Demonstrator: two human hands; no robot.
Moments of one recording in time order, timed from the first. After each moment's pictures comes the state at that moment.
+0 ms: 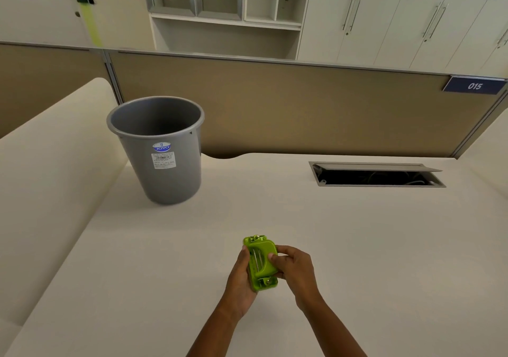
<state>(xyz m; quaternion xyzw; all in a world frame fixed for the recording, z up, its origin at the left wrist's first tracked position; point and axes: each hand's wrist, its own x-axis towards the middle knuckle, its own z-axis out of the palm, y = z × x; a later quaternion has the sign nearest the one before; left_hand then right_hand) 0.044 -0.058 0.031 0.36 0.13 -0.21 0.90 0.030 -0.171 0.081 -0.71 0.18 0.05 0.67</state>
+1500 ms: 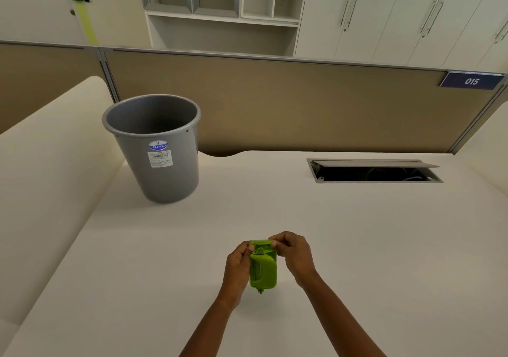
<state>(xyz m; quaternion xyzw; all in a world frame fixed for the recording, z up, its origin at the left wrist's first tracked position) 0.041 -0.056 0.047 0.66 0.05 -0.07 0.75 0.060 -0.183 0.077 -0.80 0.10 0.02 0.59</state>
